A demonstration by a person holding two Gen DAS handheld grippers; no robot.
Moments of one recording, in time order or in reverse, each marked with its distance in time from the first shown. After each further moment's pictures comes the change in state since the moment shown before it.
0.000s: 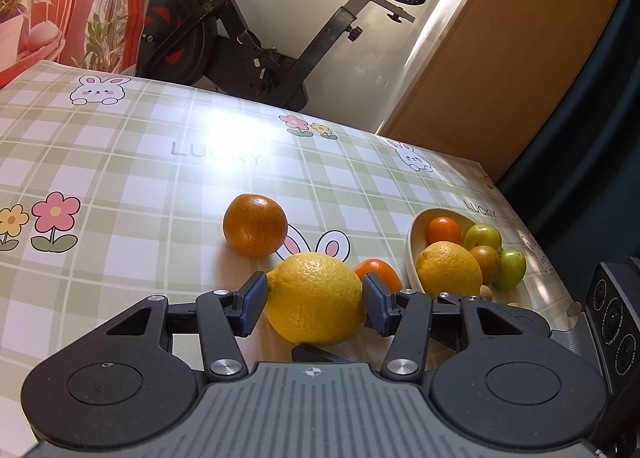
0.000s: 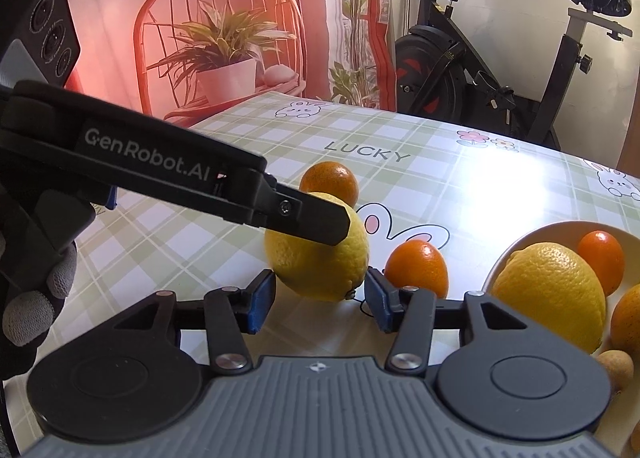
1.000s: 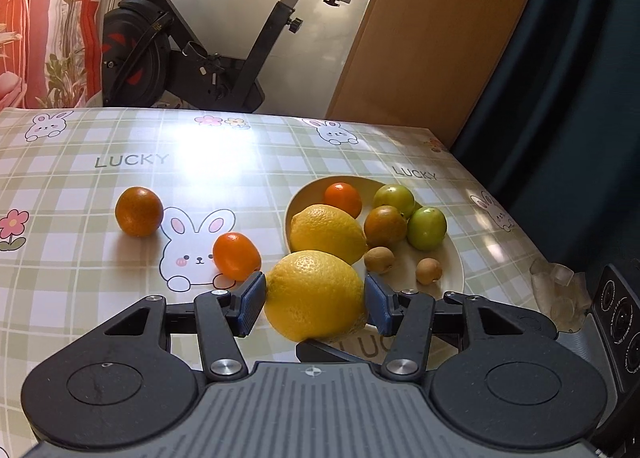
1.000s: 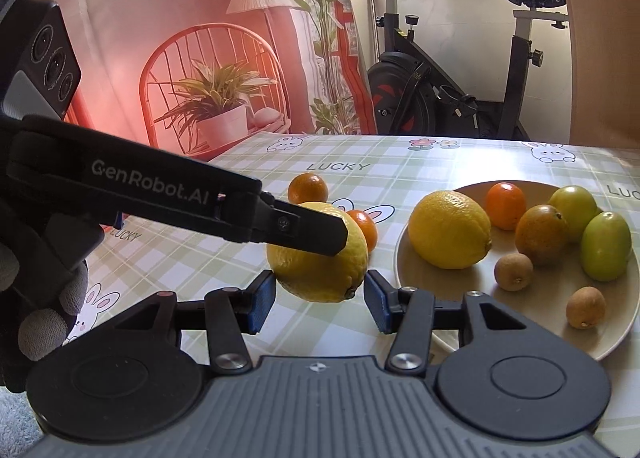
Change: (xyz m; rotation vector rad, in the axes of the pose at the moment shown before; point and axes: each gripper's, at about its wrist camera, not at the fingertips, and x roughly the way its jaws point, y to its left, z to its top) left arm -0.022 -0.110 -0.028 0.149 0.017 0.004; right arm -0.107 -0.018 -0.042 0.127 -0.122 0.000
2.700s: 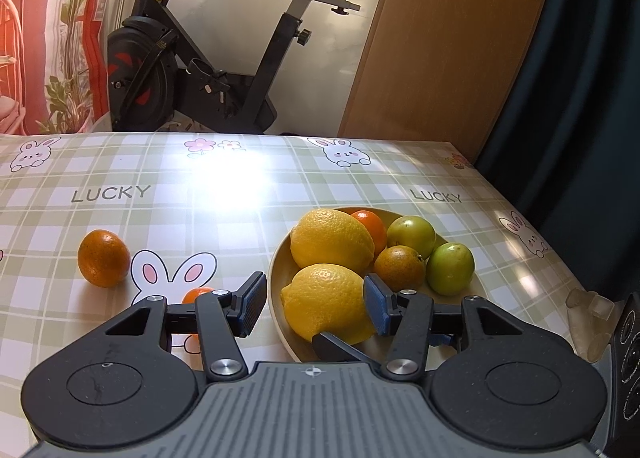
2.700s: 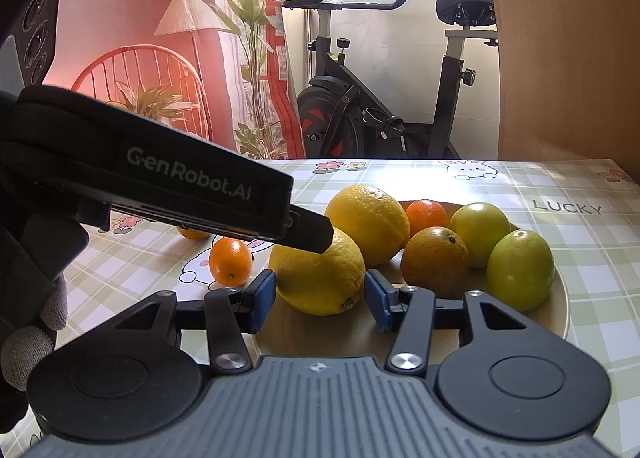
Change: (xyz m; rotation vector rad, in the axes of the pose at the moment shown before) left arm 0.044 -0.008 0.022 0.019 -0.054 0.080; right arm 0.014 -0.048 0.004 0.016 -0.078 -0.191
